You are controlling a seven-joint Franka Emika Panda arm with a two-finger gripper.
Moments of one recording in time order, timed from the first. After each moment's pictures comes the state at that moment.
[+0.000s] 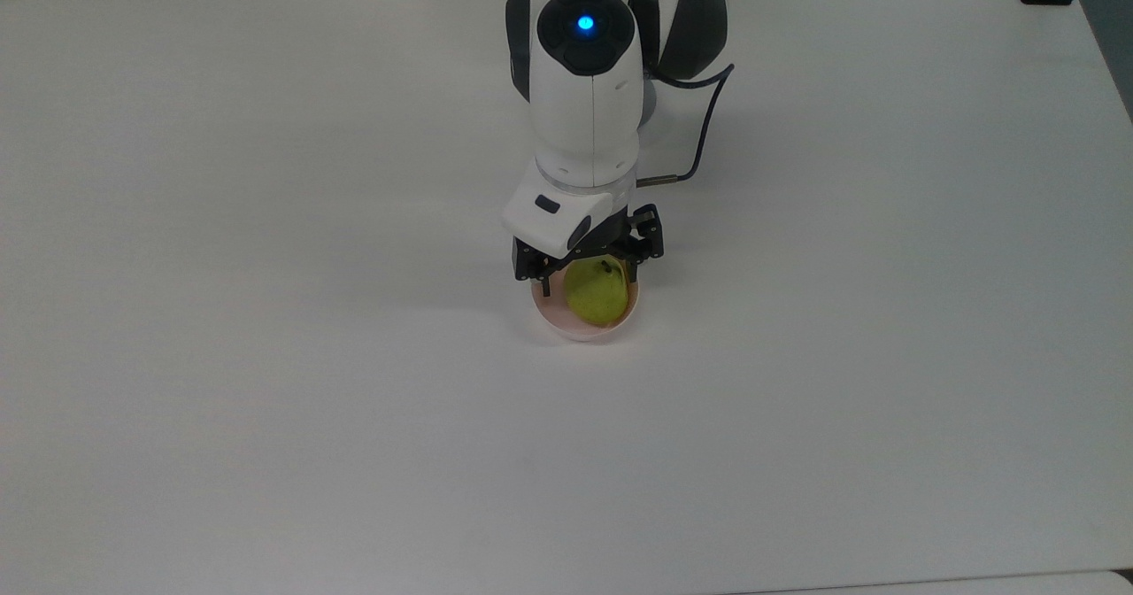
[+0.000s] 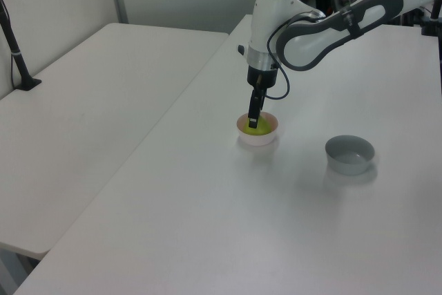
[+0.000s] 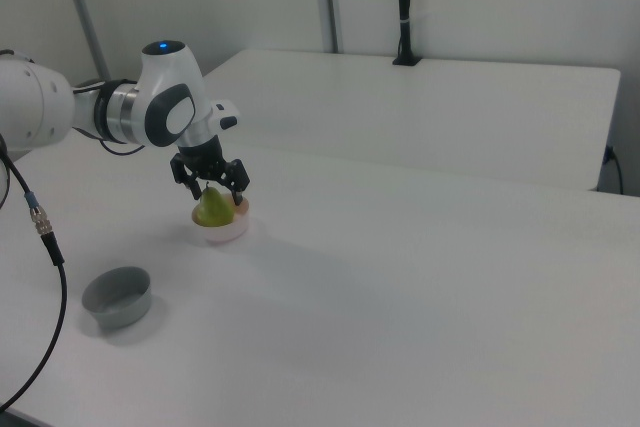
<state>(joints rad) 0.31 0.50 -0.14 -1.61 0.10 2.25 -0.06</state>
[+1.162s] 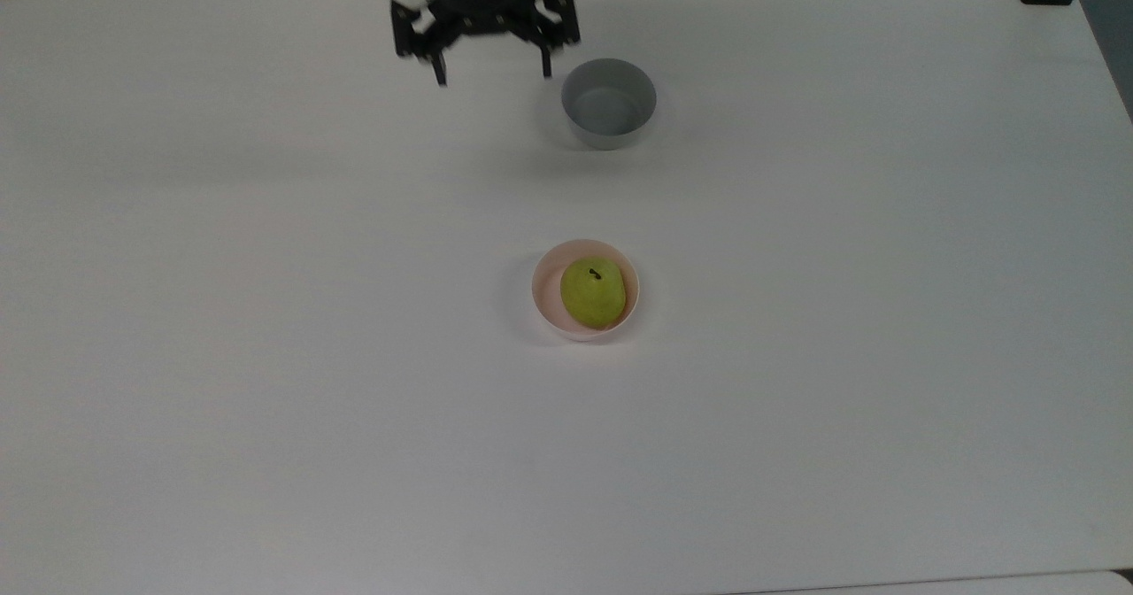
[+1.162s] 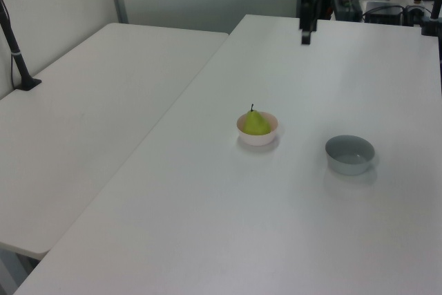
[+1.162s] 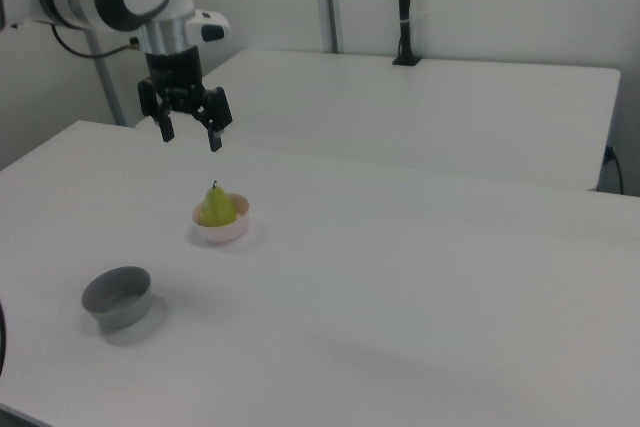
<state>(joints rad) 0.20 0.11 -0.16 -1.57 0.06 1.67 -0.05</state>
